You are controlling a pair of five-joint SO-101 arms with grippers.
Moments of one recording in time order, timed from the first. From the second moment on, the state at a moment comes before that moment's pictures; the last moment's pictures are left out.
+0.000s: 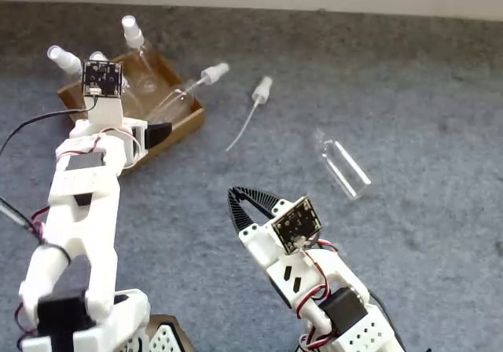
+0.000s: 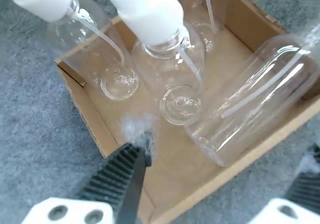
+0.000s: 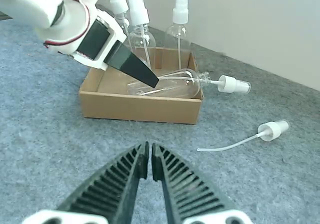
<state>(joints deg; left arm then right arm) -15.8 -18.6 45.5 23.3 -4.5 -38.6 -104.6 95.6 27.8 6.3</state>
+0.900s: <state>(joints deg) -1.1 -48.5 45.5 58.4 -4.5 14.2 -104.6 95.0 27.8 6.3</state>
